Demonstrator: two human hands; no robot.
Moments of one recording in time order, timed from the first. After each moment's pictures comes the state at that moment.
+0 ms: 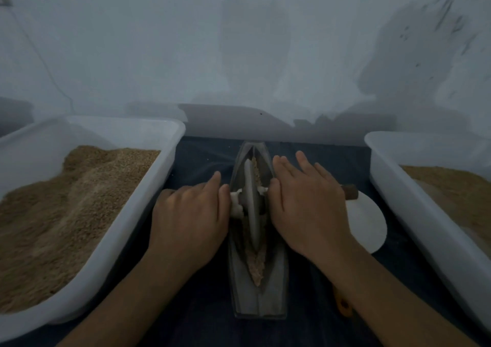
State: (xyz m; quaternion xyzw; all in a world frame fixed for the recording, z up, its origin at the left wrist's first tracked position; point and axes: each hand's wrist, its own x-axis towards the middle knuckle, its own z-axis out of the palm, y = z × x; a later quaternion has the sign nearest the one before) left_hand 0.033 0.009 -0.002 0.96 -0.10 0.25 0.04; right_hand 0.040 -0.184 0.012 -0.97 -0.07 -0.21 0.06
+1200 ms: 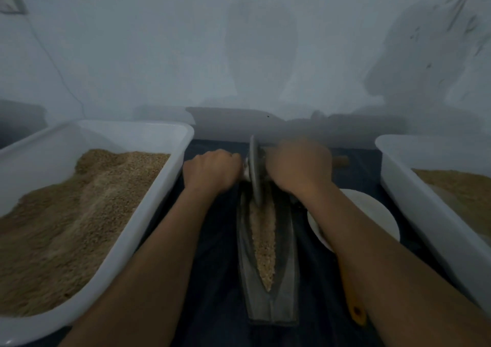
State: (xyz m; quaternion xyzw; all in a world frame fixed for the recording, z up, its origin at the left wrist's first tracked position) left_hand 0.157 0.002 0.009 1.00 -0.02 0.08 0.05; right_hand 0.135 -0.172 0.029 -0.98 0.01 -0.19 0.04
